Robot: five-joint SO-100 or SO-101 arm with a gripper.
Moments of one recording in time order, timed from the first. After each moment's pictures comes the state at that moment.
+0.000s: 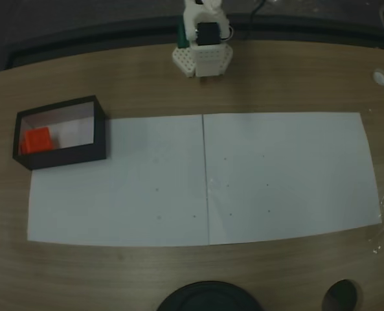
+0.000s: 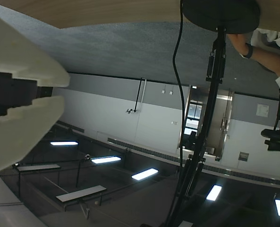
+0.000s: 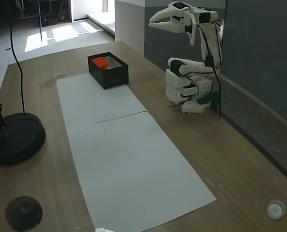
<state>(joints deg) -1.4 195.4 121.4 74.4 -9.1</state>
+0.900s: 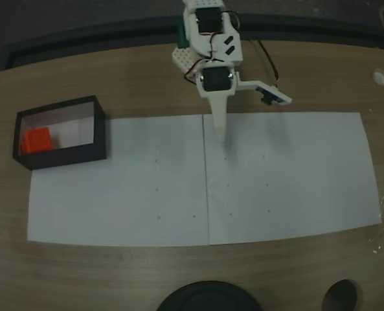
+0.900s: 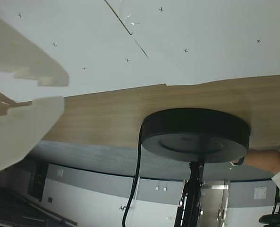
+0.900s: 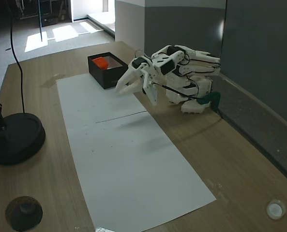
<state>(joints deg) -1.4 194.2 178.4 37.4 5.5</state>
